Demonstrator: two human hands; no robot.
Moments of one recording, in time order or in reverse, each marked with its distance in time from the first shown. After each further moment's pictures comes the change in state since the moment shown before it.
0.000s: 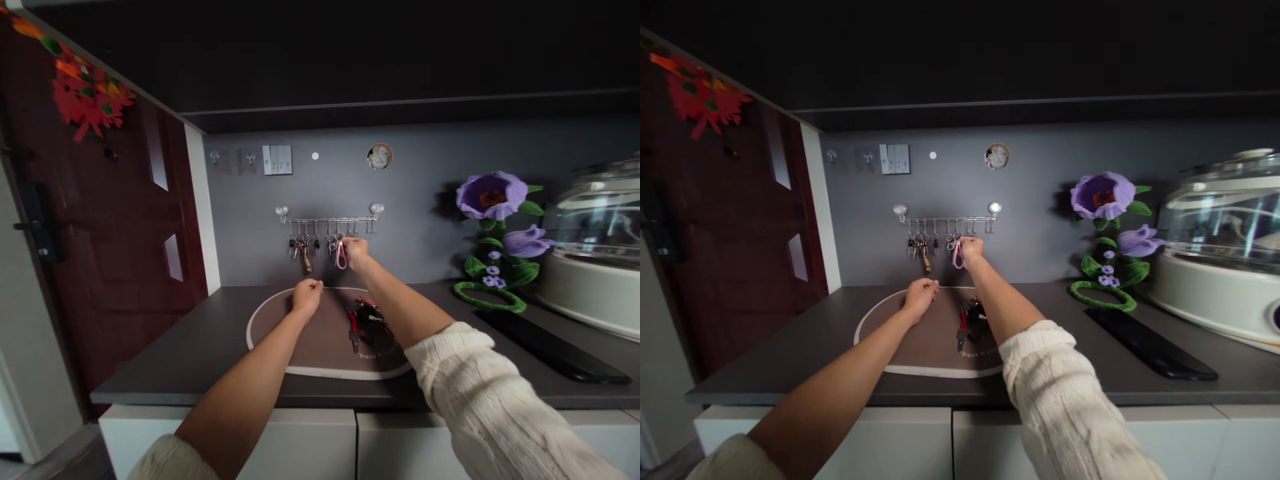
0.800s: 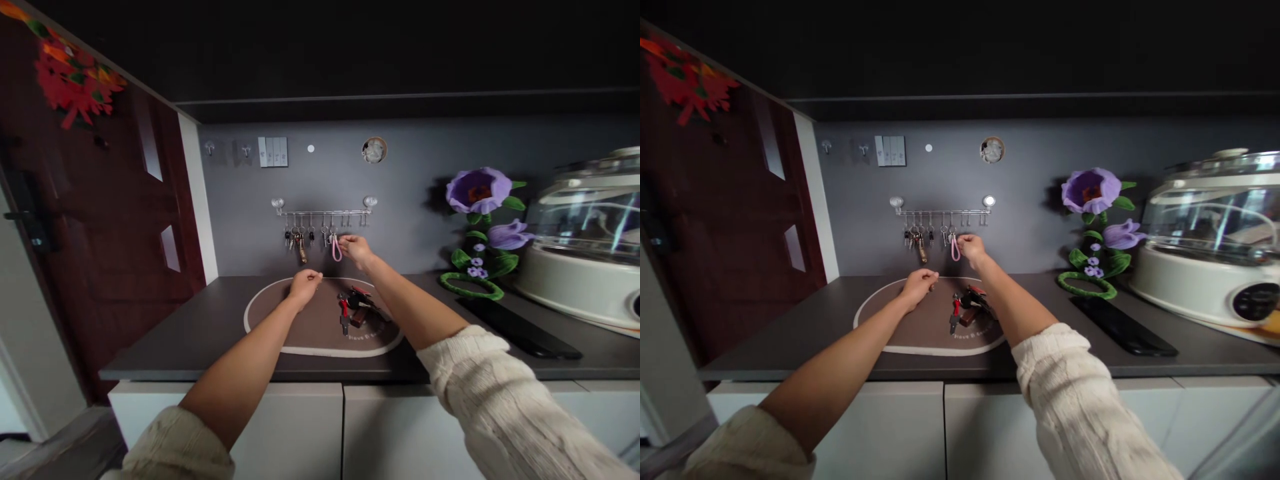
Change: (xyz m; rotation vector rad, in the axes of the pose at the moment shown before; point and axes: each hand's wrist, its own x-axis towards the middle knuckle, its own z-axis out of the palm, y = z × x) left_hand -0.012 0.016 -0.003 -0.179 -0.141 -0.083; right_hand -0.022 -0.004 -0.036 -0.125 -0.234 0.008
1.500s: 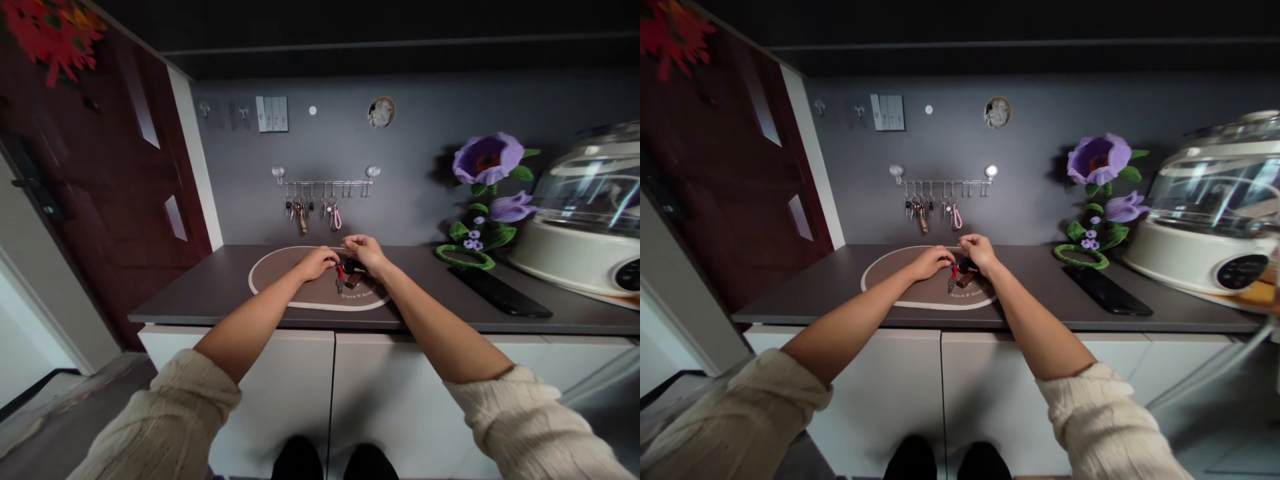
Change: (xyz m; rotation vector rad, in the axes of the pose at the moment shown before) left_hand -0.015 0.005 0.004 0.580 -0.462 0.576; right_hand -0.080 0.029 -0.032 -0.164 -0.104 0.019
